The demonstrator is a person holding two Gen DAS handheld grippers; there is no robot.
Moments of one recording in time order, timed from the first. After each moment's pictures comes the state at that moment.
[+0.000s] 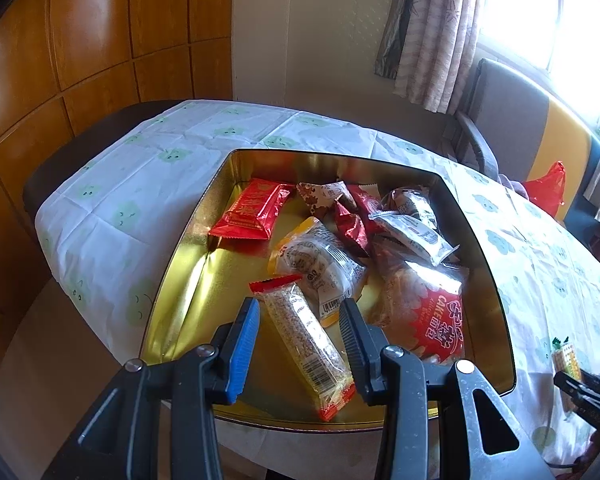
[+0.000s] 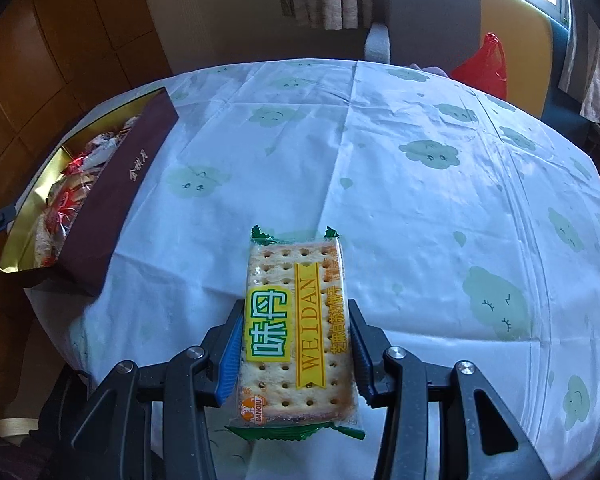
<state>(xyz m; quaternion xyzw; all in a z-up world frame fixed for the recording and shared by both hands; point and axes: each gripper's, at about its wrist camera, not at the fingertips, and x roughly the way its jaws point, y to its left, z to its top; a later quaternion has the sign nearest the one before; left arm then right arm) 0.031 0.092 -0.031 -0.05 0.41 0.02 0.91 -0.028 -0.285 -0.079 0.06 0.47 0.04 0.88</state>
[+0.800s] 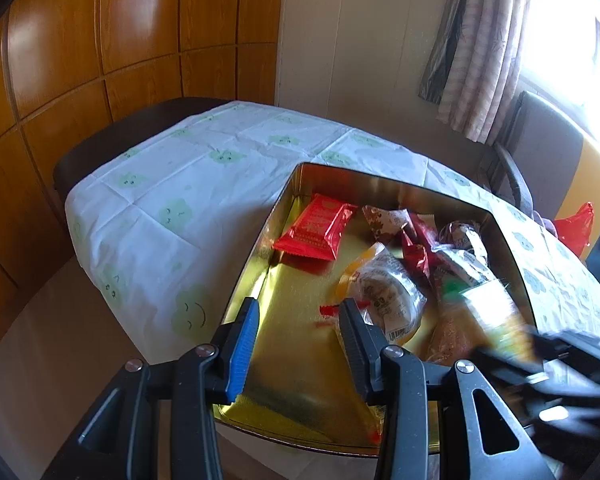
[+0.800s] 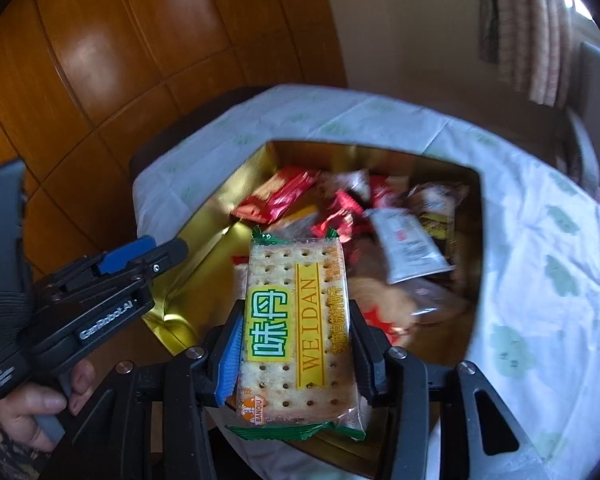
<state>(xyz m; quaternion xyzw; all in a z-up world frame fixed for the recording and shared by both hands) 0.038 0.139 -0.035 -0.09 0.39 0.08 0.91 0.065 -0.041 -0.035 -0.01 0.46 0.30 0.83</state>
